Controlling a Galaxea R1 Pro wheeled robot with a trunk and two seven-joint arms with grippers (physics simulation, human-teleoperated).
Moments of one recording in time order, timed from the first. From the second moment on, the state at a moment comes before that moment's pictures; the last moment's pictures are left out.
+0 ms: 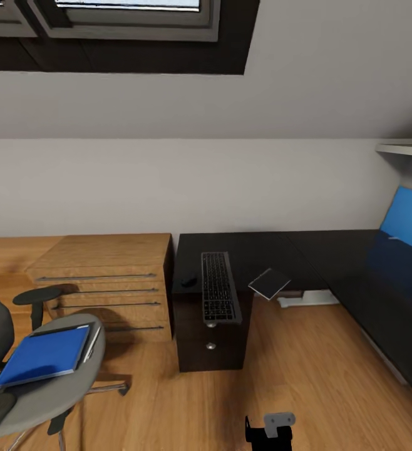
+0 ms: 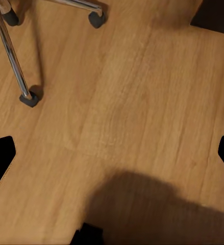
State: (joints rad) left arm 0.00 0.01 -0.08 -0.69 0.33 -0.09 0.21; right arm -0.46 0.13 0.20 0.01 -0.03 -0.57 -0.23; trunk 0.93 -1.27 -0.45
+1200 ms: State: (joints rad) left arm -0.06 0.00 -0.08 -1.41 0.36 0.61 0.22; right arm -0.46 0.13 0.13 -0.55 -0.35 -0.50 -0.23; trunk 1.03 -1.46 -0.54
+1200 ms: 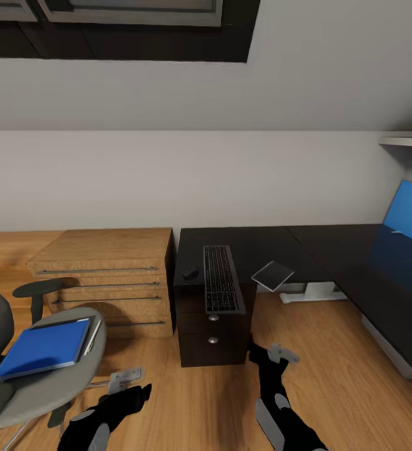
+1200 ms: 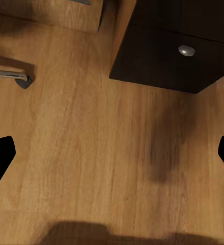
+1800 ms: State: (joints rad) left arm -0.11 0.00 -0.02 -1.41 0.42 0.66 0.22; right arm -0.46 0.08 0.13 -0.81 -1.23 -0.05 -0.02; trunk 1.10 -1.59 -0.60
